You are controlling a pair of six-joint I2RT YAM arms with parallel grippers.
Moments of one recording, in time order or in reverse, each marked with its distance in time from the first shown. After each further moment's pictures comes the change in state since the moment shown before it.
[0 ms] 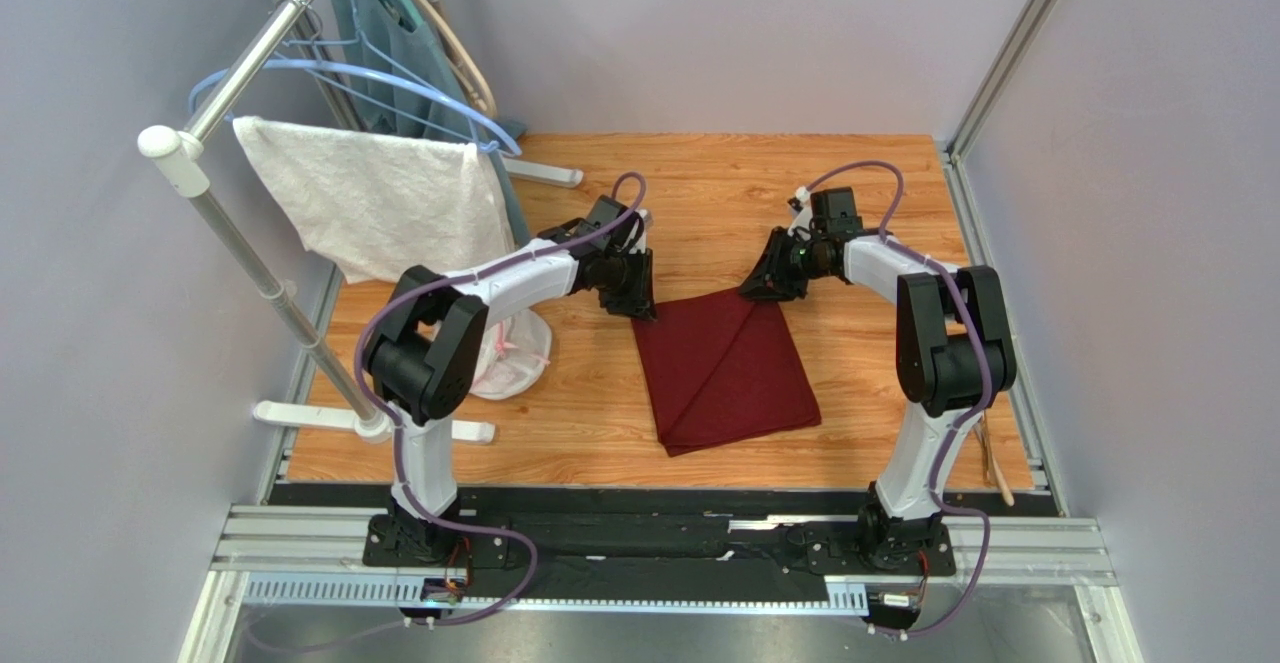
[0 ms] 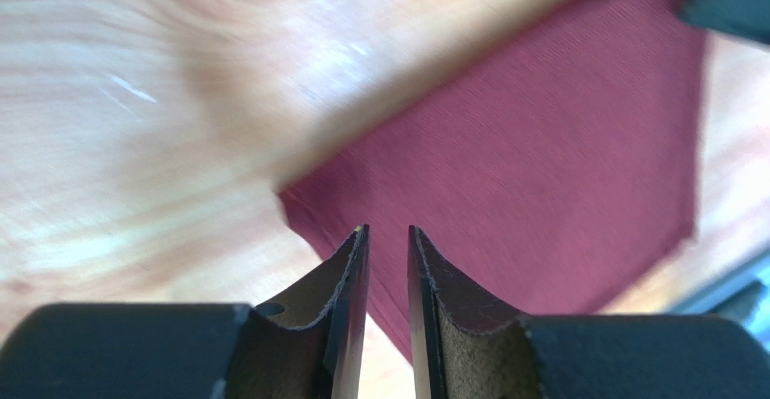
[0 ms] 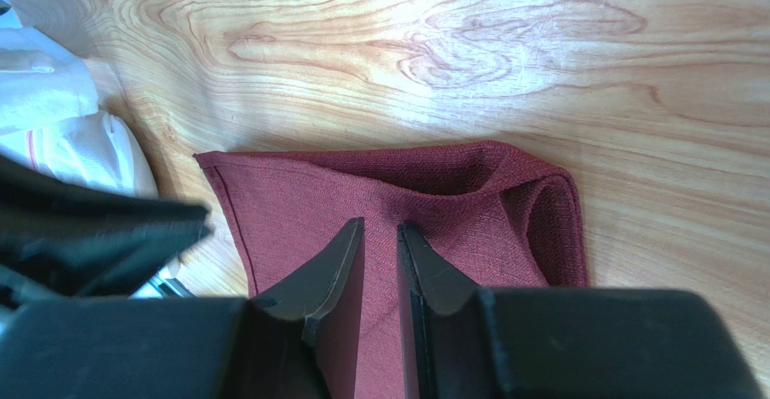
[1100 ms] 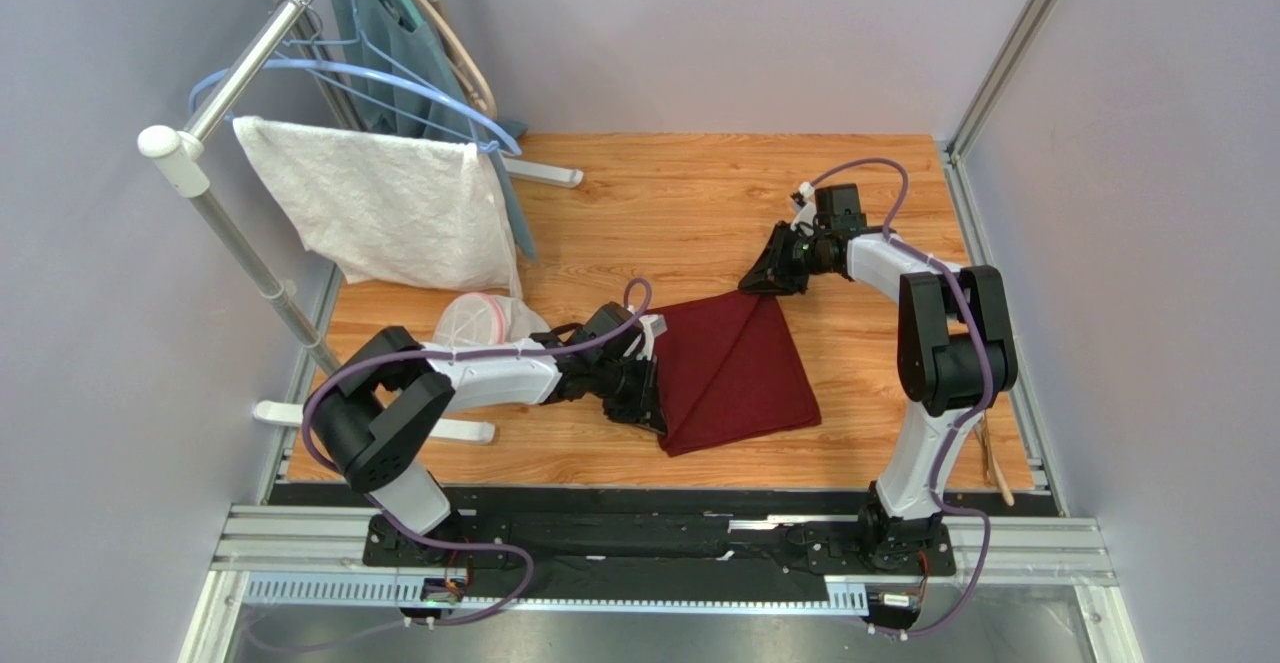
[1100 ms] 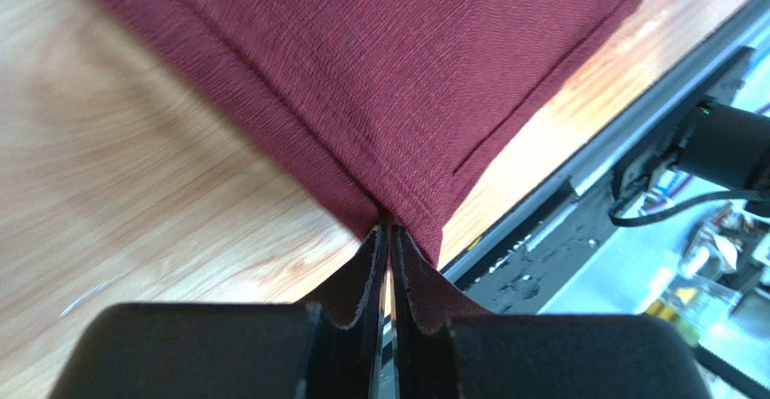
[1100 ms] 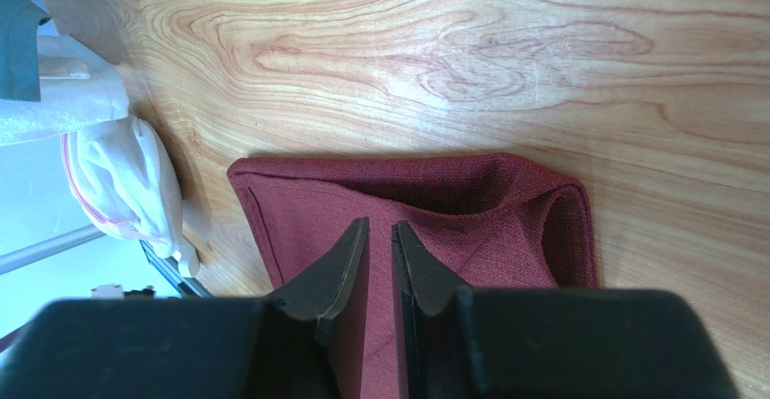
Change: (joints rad) left arm -0.251 -0.323 -0.592 0.320 0.159 -0.210; right arm -0.013 0.001 0.013 0.017 -0.035 0.024
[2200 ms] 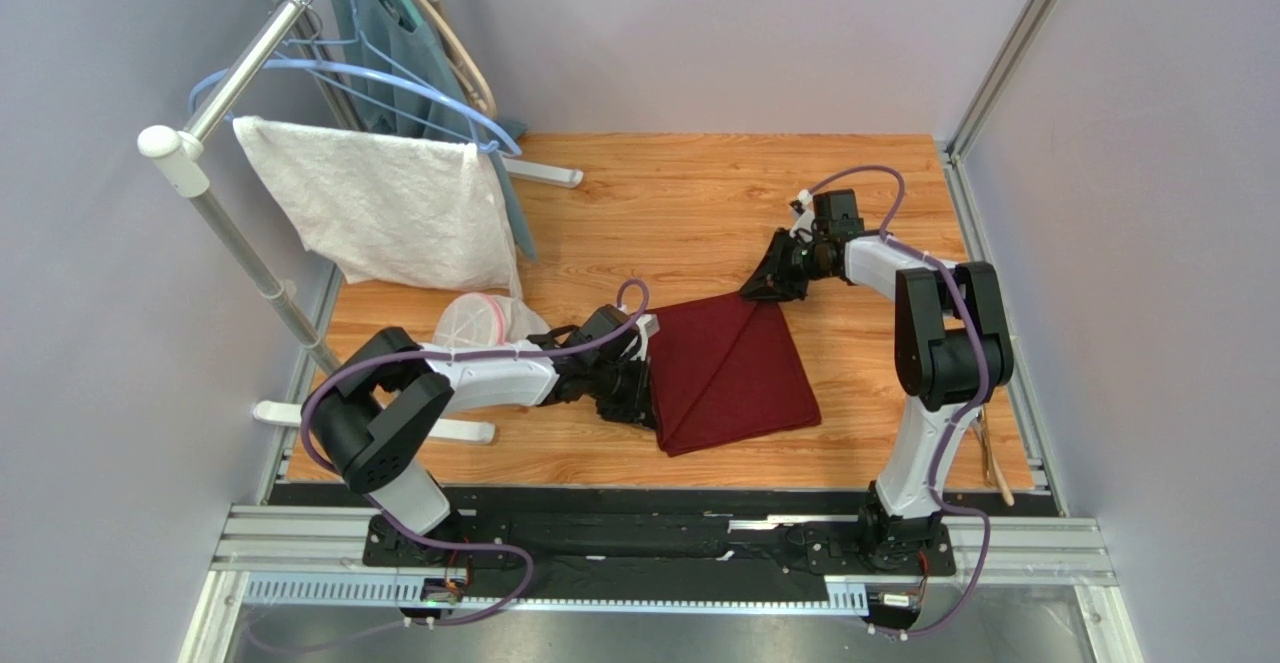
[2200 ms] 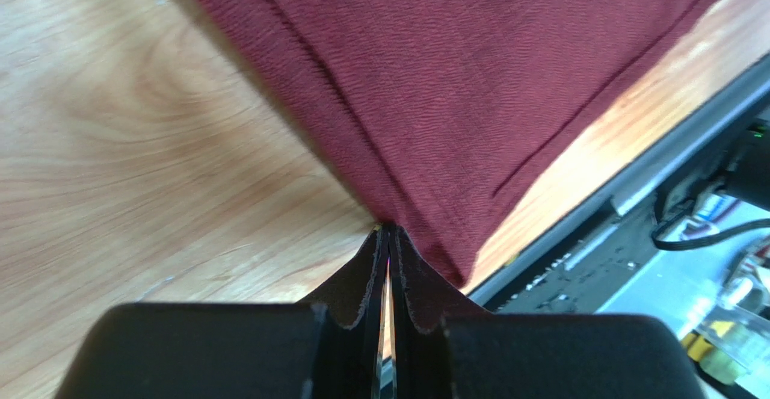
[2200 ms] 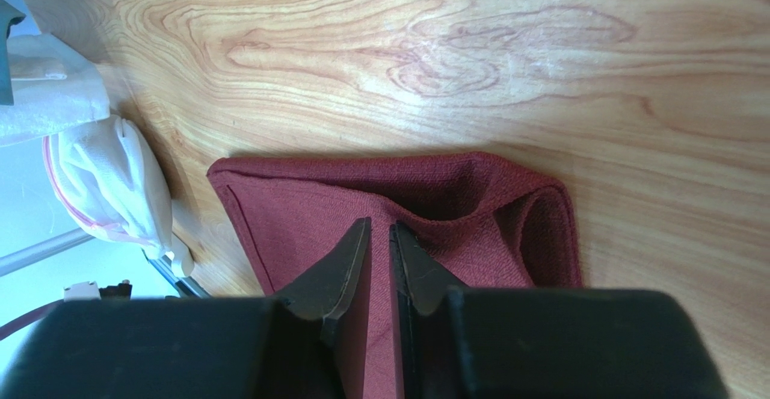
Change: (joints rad) left arm 0.000 -0.008 -0.020 -0.005 -0.072 0.028; right arm -0.003 0.026 -0.012 0.002 0.000 -0.001
